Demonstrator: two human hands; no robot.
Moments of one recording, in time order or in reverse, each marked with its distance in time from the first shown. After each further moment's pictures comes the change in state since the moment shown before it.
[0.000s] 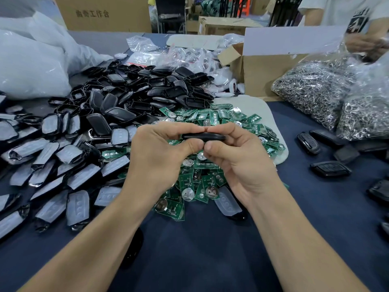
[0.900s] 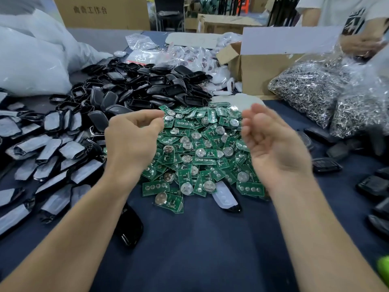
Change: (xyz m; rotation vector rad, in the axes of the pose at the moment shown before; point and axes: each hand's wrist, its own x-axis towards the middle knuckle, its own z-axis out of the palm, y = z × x) left_hand 0.019 -0.013 -0.028 0.213 0.284 -0.276; right_hand -0.007 -0.038 -0.033 0.186 0.295 -0.049
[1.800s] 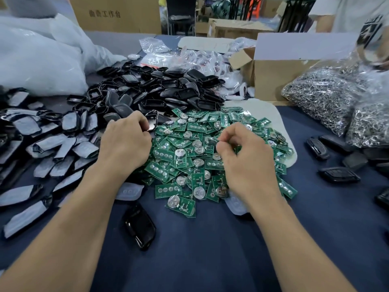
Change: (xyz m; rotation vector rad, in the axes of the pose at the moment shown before) left_hand 0.034 -0.021 -0.032 0.781 -0.114 0.137; right_hand -0.016 0.048 0.031 -1.246 -0.094 -0.387
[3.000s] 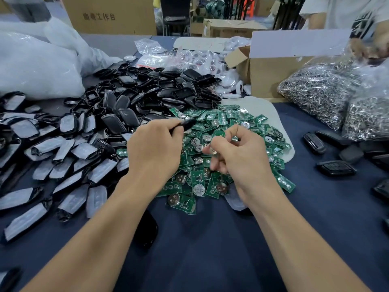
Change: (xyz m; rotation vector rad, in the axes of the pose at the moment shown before) left_hand -0.038 0.055 0.010 -0.184 0.144 0.136; right_hand 0.000 -0.006 0.004 0.685 -0.086 0.277
